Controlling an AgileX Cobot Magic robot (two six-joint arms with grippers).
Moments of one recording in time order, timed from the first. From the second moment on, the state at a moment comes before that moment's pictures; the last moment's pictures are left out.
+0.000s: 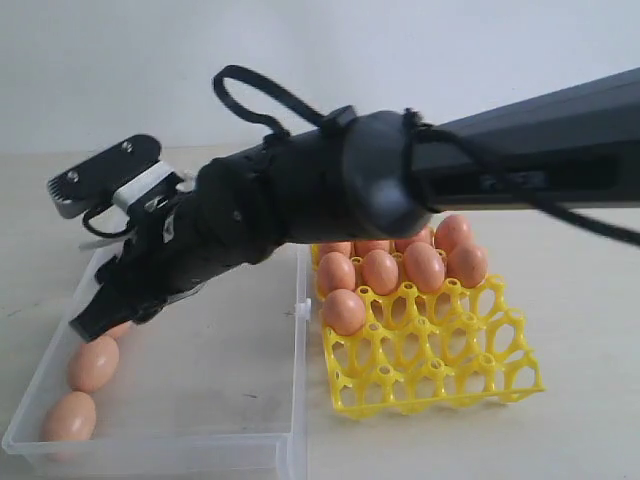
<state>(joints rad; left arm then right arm) 0.04 0.01 0.00 0.10 0.39 0.03 0.94 2.02 -1.40 0.18 0.24 -0.20</state>
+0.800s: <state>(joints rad) 0.04 0.01 0.00 0.10 0.39 0.03 0.63 1.62 -0.66 0.16 -0.37 -0.20</state>
